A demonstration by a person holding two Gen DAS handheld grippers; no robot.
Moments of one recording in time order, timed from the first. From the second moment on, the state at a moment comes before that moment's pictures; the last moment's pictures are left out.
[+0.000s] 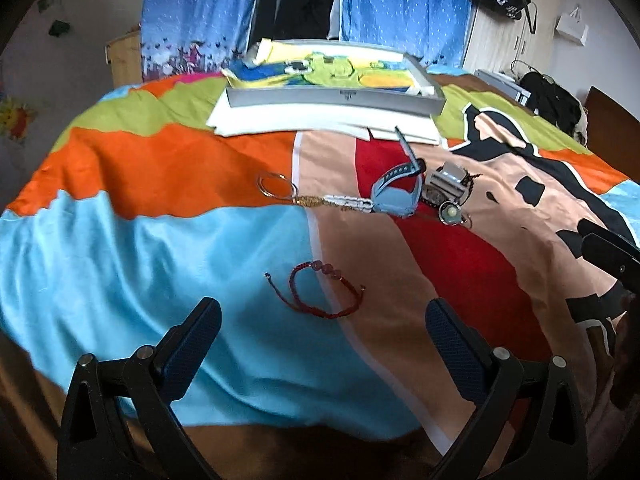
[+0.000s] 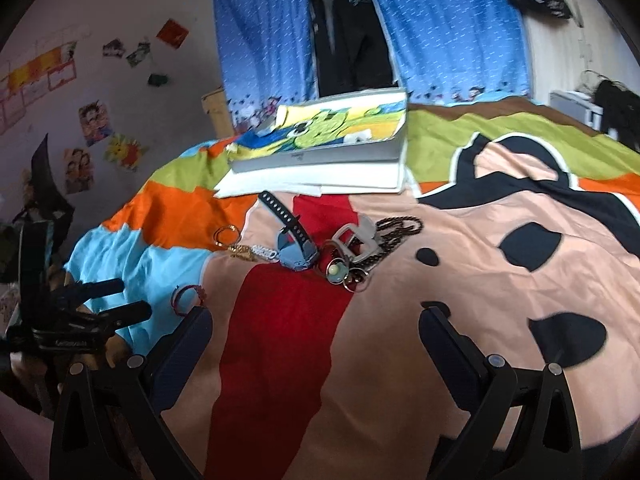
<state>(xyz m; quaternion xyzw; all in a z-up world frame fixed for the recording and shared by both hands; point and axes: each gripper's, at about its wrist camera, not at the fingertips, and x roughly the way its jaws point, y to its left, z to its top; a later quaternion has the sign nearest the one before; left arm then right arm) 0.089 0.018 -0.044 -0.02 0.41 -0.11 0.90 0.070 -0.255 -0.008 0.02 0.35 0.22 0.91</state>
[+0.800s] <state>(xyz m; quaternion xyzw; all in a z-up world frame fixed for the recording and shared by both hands) 0.149 0.004 -0.089 -0.05 0.48 -0.10 0.87 0.186 -0.243 -0.073 0.02 0.44 0.24 0.86</state>
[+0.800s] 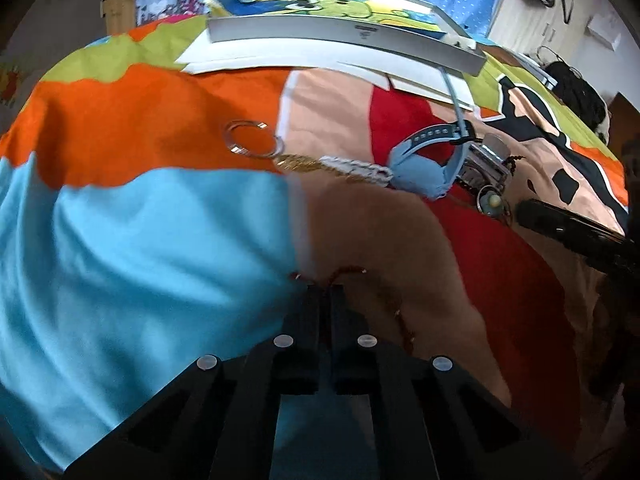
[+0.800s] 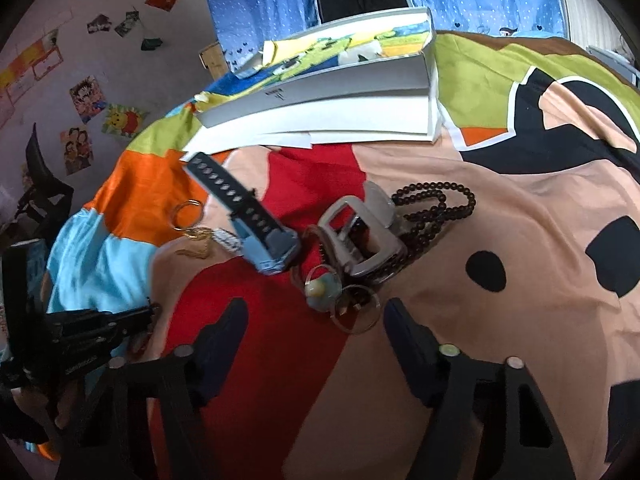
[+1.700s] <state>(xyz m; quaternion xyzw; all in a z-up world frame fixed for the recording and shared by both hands) 0.143 -0.010 -0.068 -0.06 0.45 -0.12 0.88 0.153 -0.236 -0.070 -0.06 0.46 0.26 0.85</state>
